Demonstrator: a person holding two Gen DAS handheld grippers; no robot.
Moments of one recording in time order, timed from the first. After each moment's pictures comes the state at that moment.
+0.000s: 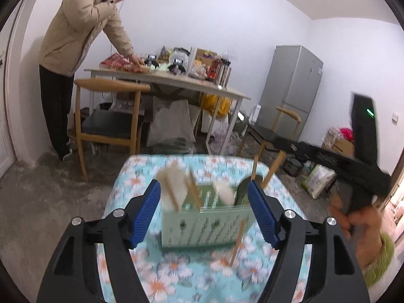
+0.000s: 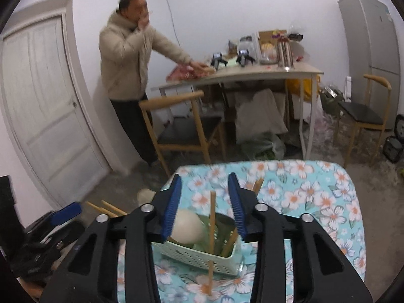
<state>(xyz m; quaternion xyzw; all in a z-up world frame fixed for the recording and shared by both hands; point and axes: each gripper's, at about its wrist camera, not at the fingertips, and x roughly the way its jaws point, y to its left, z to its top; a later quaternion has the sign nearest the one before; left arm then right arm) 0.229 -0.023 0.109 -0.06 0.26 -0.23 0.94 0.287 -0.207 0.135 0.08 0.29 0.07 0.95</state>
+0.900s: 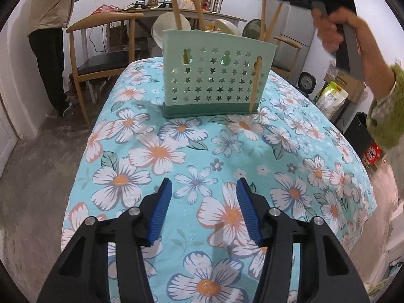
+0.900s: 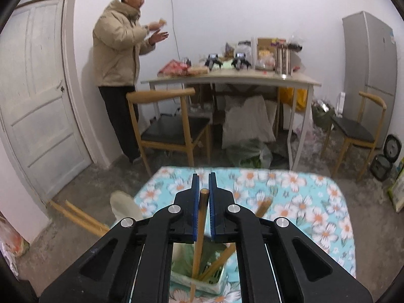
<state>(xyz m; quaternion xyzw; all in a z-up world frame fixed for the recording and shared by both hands) 0.148 -0.016 -0.042 0.03 0.39 -0.24 0.89 0.308 -0.198 0.146 0.03 0.25 0.04 0.97</state>
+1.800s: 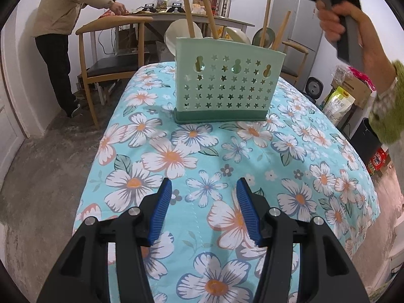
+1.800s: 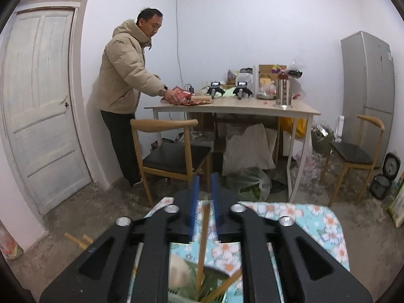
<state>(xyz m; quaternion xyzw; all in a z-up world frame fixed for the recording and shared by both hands) 0.147 -0.008 -0.036 0.03 0.38 -0.21 0.90 0.298 -0.198 0.167 0.03 0.19 0.04 0.98</state>
